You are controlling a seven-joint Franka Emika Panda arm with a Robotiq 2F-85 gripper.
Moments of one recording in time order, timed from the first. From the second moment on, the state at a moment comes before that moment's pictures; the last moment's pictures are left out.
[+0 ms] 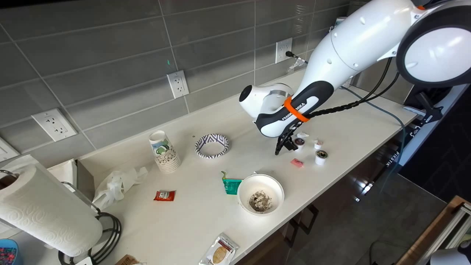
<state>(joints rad) 0.19 0.75 0.02 -1.66 -0.62 1.95 -0.46</state>
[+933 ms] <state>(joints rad) 0.17 0.75 0.02 -1.68 -0.62 1.94 -0.46</state>
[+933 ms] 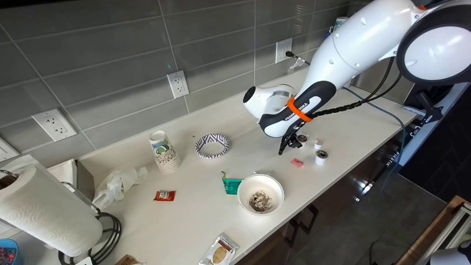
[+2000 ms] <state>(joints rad) 0.16 0.74 0.04 -1.67 -0.61 1.91 -0.44</state>
